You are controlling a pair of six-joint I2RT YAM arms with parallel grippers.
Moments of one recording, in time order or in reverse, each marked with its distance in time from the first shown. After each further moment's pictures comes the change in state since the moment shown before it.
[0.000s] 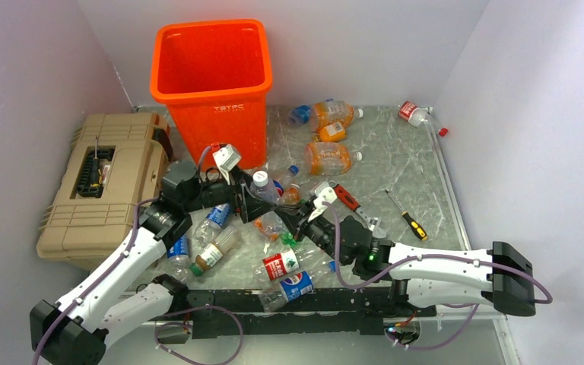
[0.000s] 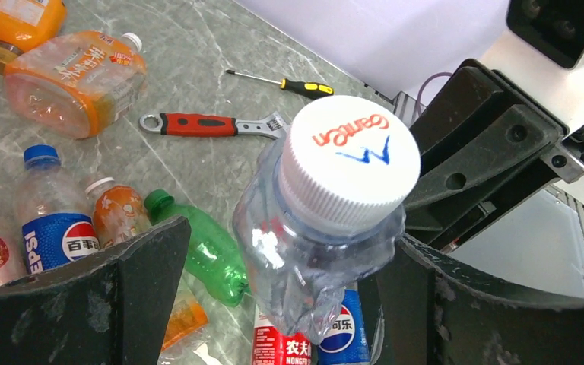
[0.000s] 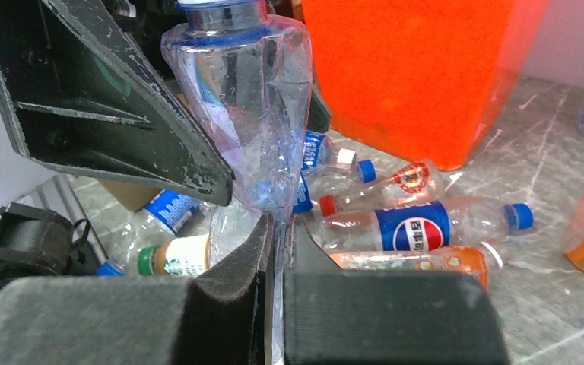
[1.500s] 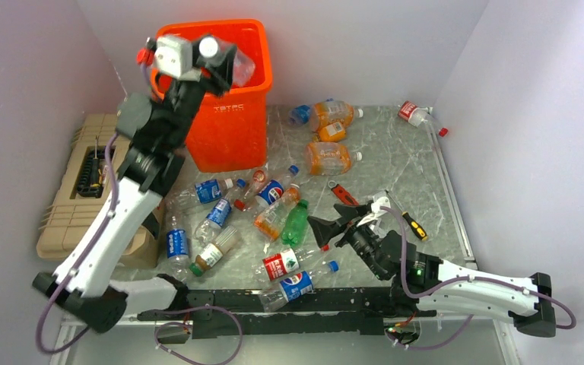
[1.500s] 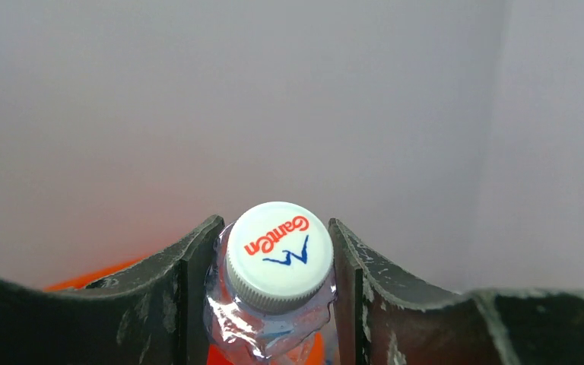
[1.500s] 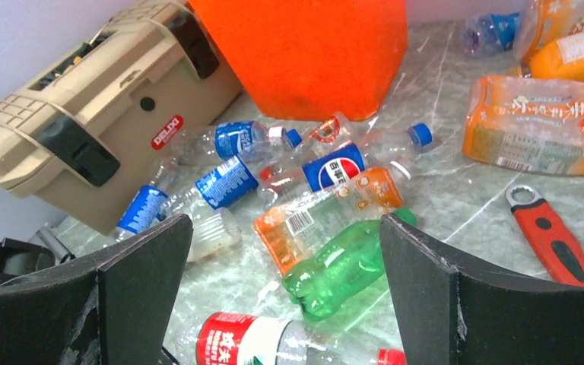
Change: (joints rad) left arm -0.003 0.272 0.713 0.229 -0.724 0.343; right arm 0.018 -0.496 -0.151 -0.363 0.254 0.183
